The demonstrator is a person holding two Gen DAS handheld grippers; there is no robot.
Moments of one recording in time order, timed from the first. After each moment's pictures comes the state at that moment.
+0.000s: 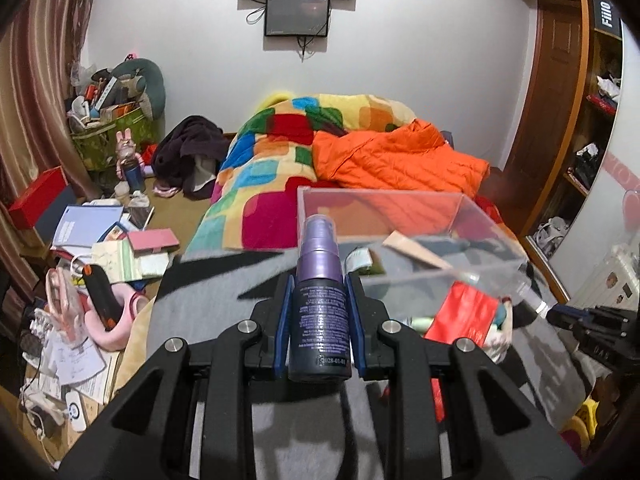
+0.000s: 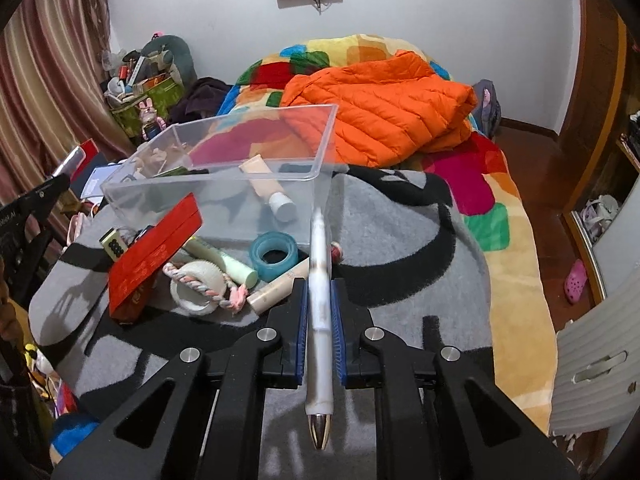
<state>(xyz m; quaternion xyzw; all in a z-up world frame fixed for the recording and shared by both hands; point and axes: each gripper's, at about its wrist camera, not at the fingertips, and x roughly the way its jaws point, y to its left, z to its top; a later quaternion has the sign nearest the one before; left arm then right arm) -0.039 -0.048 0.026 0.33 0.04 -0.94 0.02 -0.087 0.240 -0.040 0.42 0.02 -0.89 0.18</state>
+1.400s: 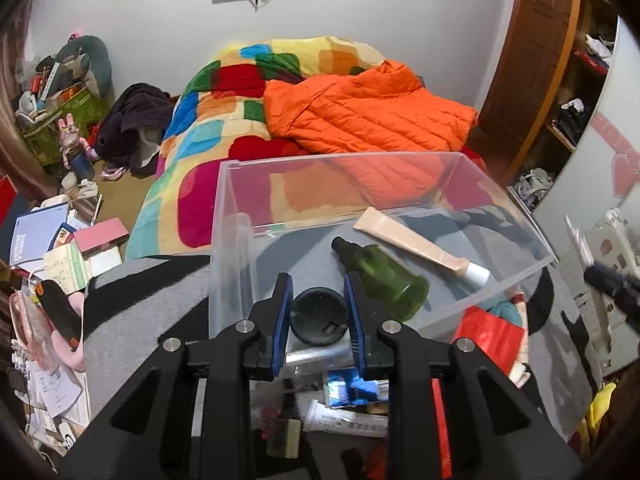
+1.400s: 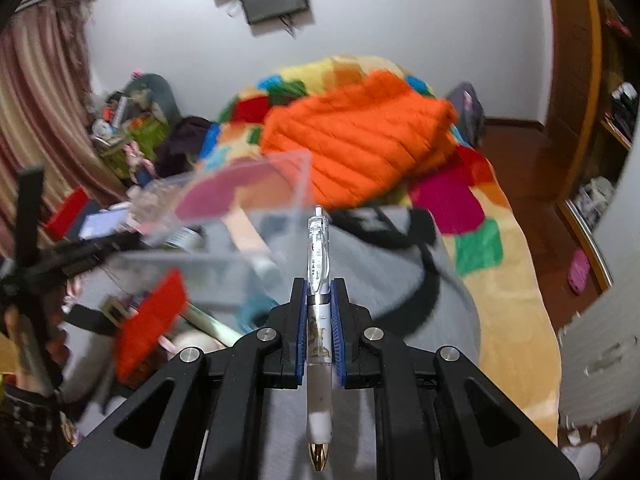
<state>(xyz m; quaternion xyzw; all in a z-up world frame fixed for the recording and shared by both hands) -0.132 -0.020 -0.016 0.42 0.02 -0.90 -0.05 -0.118 0.249 -0.011 0.39 -0.04 -0.91 0.16</state>
